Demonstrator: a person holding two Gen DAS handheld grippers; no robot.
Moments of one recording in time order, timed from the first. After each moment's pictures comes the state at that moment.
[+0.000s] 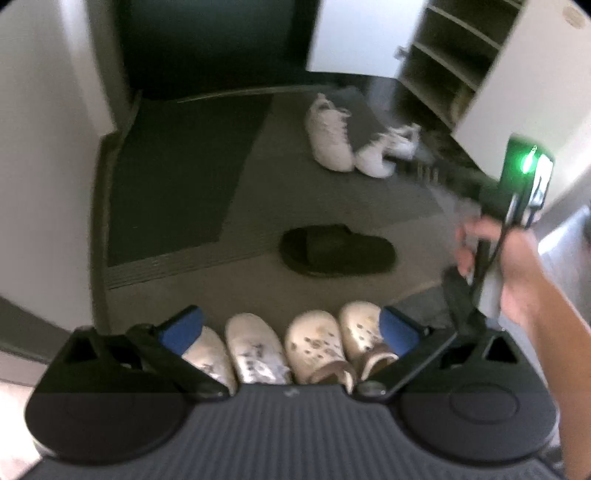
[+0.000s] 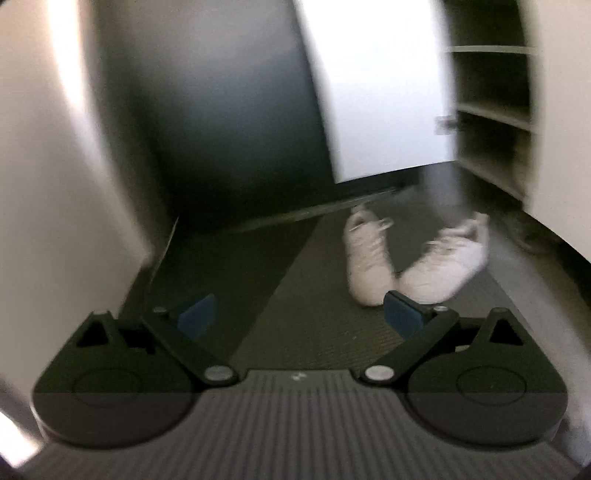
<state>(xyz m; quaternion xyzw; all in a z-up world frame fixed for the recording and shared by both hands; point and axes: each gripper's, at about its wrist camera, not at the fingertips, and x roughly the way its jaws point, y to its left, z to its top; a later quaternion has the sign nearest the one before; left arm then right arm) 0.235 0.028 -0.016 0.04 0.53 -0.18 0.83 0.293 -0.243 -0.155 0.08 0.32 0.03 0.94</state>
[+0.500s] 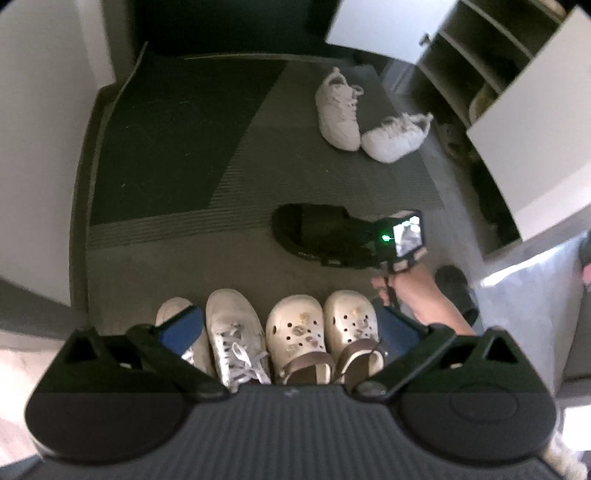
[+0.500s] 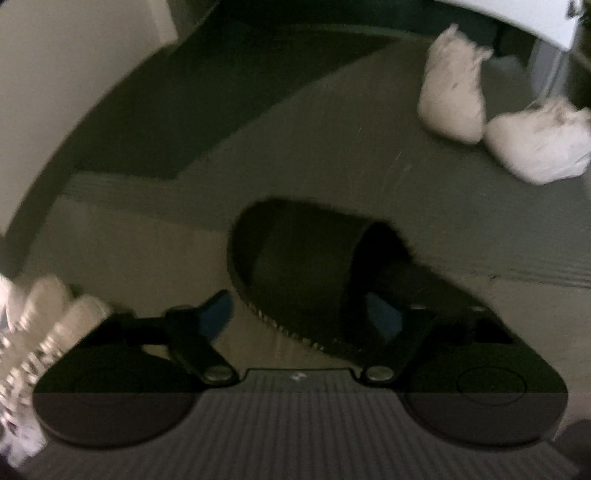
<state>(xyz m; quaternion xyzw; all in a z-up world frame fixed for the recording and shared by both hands) 0.271 -0.002 -0.048 0.02 0.59 -0.18 0.79 0.359 -0.235 -0.372 0.03 0.49 0.11 0.86</state>
